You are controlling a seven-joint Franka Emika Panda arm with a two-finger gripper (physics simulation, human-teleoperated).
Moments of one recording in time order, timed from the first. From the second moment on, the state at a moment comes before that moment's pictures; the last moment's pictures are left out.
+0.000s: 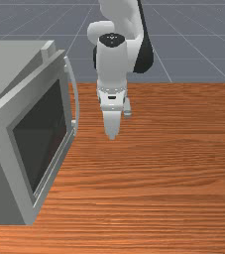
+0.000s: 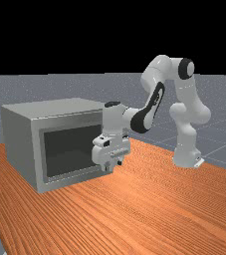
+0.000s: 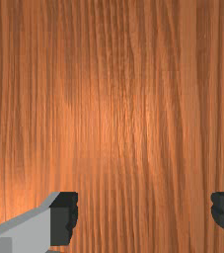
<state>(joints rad) 0.00 0.39 0.00 -1.96 0.00 2.36 -0.79</state>
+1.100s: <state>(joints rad) 0.08 0.23 -0.22 -1.87 0.09 1.96 0.81</state>
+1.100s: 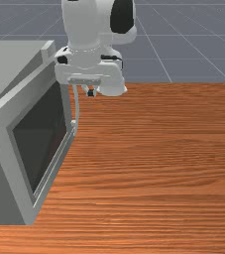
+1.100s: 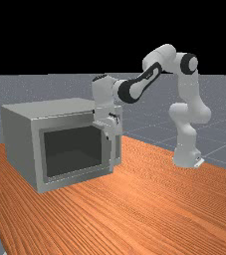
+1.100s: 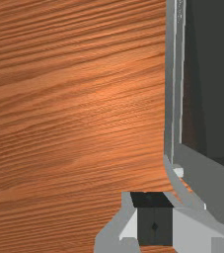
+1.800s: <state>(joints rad) 0.08 0.23 -0.22 -1.87 0.09 1.96 0.81</state>
